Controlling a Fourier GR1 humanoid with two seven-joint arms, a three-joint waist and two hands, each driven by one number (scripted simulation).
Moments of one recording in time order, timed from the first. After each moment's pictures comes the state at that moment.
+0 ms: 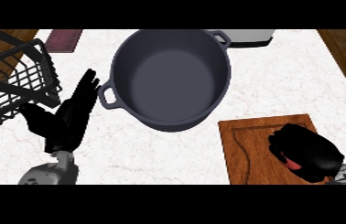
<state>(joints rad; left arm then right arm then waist) -0.11 0.11 -0.05 -1.70 0.08 0.12 0.32 0.00 -0.48 0.13 -1.60 1.38 0.25 -0.72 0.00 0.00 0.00</state>
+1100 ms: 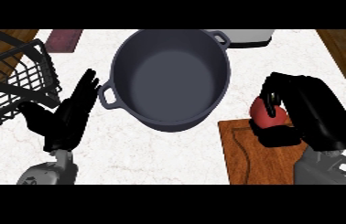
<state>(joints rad) -0.12 0.11 -0.04 -1.69 0.09 0.10 0.32 -0.32 -0.01 -0.02 -2.01 1.17 0.60 0.24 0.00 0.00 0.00</state>
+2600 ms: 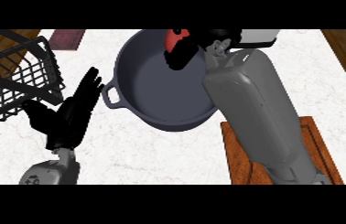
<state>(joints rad) -0.13 0.09 -0.04 -1.69 0.07 0.08 0.33 -1.07 0.00 0.12 -1.33 0.87 0.30 0.58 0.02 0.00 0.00</state>
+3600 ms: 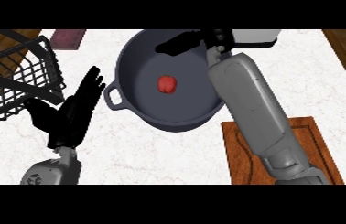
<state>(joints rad) -0.14 0.09 -0.04 -1.69 0.05 0.08 0.34 -1.04 -0.01 0.06 -1.04 0.43 -0.24 0.45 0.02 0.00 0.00</state>
